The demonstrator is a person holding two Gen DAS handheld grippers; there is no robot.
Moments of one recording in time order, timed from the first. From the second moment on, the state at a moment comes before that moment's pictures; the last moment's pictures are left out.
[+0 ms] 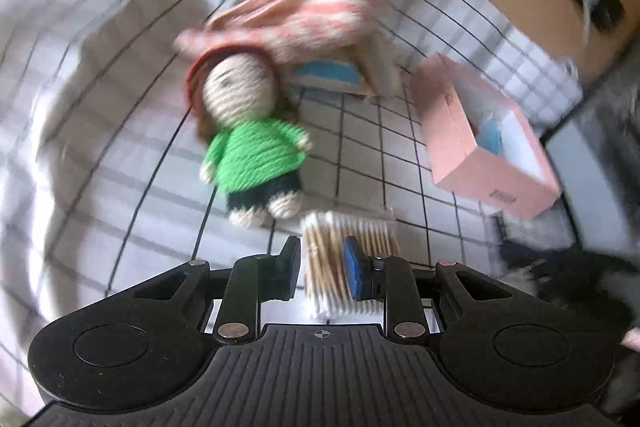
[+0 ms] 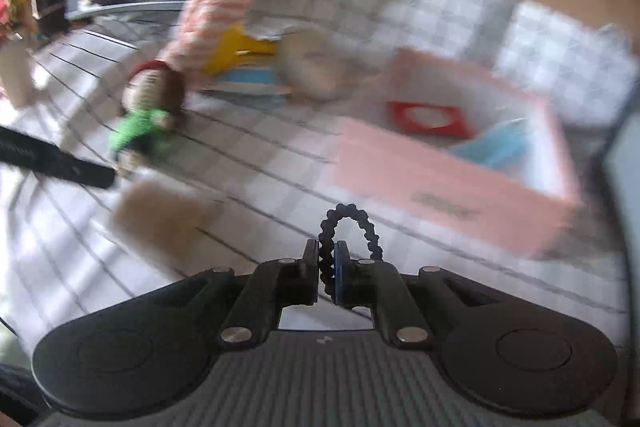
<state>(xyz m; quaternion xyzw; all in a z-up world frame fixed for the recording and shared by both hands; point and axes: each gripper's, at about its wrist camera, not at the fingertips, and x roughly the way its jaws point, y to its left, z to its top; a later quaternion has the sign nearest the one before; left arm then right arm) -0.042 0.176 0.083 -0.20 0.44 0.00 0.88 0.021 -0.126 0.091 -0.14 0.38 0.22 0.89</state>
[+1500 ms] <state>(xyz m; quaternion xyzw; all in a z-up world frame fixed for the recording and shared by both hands) -0.014 0.086 0.047 0.02 0.44 -0.04 0.90 0.022 -0.178 0.047 -0.07 0.40 0.17 0.90</state>
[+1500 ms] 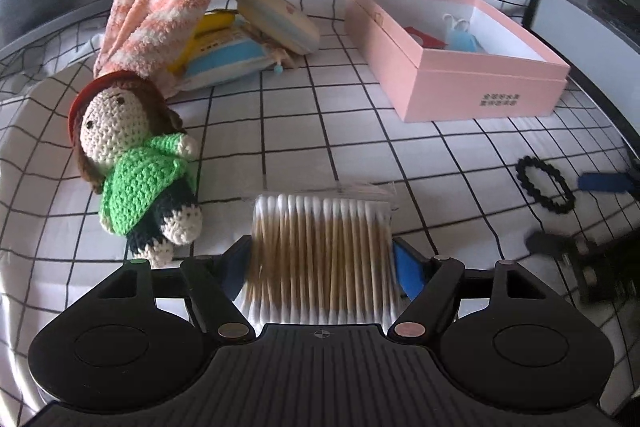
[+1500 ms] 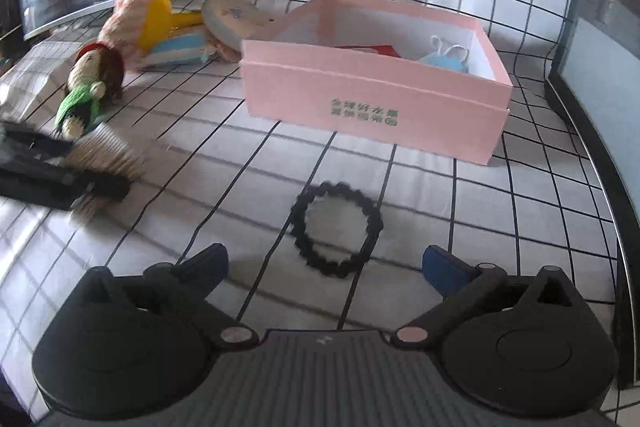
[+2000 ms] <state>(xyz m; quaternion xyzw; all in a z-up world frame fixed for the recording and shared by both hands) -0.048 0.077 0.081 0.04 0.43 -0.17 0.89 -0.004 -0.178 0.096 -0.07 0.38 0.14 0.91</state>
